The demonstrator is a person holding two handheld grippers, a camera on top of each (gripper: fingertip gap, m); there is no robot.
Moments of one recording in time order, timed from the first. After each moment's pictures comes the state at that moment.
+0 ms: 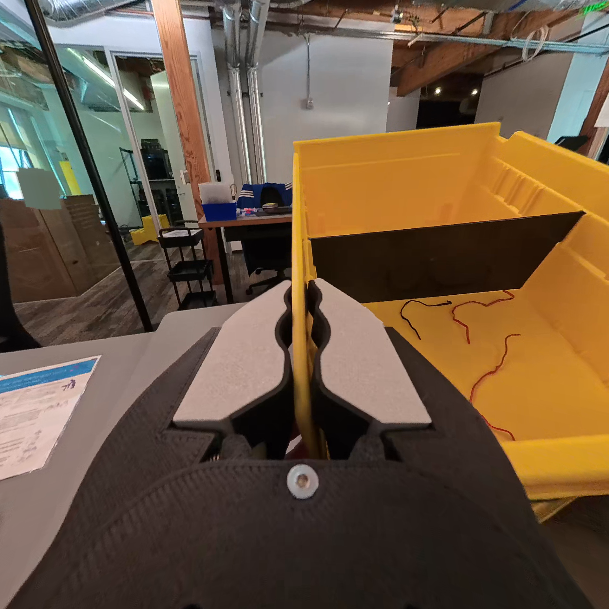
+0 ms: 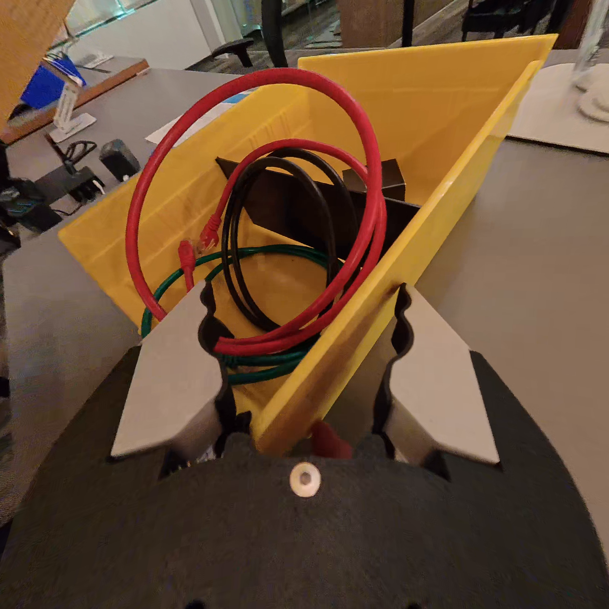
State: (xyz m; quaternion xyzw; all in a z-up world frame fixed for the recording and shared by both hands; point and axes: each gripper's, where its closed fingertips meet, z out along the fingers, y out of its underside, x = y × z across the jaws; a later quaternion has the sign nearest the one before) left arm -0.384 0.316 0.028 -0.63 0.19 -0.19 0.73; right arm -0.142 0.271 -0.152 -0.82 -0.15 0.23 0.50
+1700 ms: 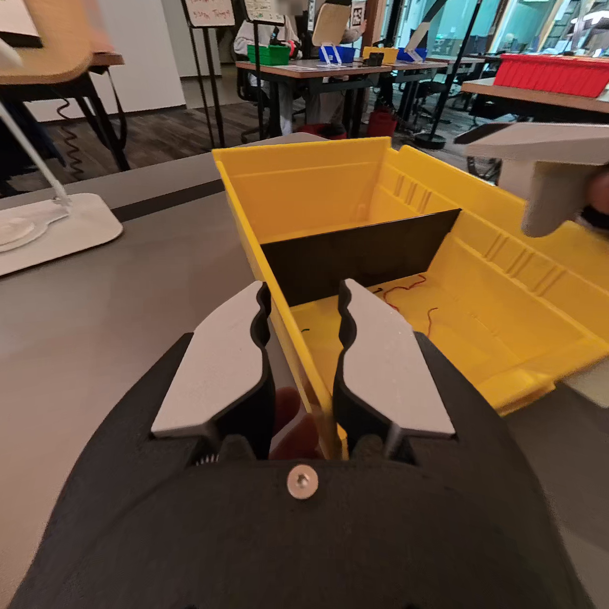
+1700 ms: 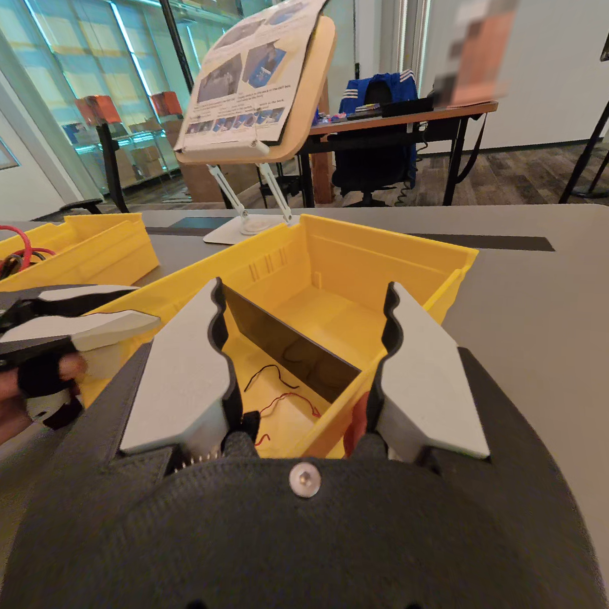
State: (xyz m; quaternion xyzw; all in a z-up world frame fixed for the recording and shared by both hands) left arm 0.055 0.209 -0.131 -0.68 0.40 -0.34 0.52; right arm 0.186 0.172 -0.081 -0.74 0.02 0.08 0.67
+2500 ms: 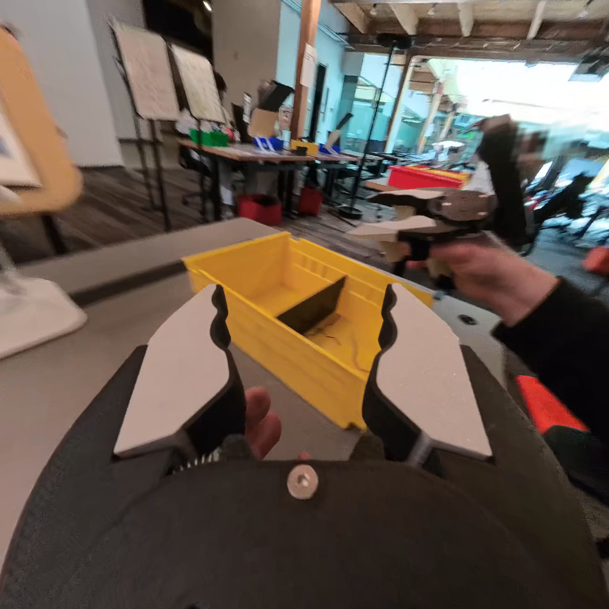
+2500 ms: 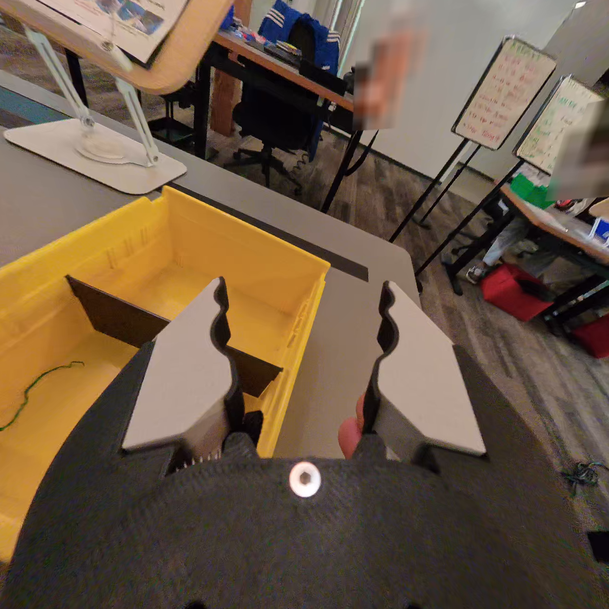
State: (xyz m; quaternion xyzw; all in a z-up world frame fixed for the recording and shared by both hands) left arm 0.039 0.178 -0.019 -0.60 0.39 -0.46 0.53; right arm 0.295 0.179 -0.042 -0.79 -0.06 -0.17 0.59
